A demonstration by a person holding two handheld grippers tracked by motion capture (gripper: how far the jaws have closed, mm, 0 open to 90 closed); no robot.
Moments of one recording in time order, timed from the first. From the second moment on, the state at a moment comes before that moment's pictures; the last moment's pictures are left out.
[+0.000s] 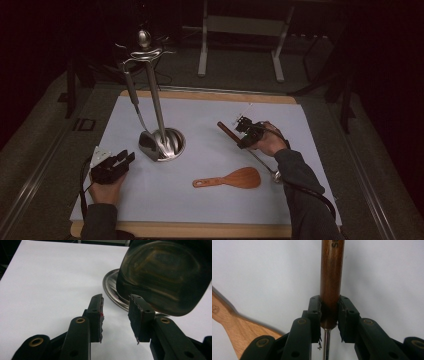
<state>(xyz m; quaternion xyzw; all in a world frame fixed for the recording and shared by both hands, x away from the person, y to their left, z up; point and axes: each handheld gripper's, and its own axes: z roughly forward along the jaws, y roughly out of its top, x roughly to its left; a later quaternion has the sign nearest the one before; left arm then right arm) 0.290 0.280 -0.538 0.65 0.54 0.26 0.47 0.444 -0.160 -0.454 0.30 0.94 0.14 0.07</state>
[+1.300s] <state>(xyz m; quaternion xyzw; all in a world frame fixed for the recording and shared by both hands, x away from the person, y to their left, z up) 0.291 0.281 -0.538 0.65 0.54 0.25 0.47 0.427 -0.151 -0.392 0.23 0.89 0.35 0.20</state>
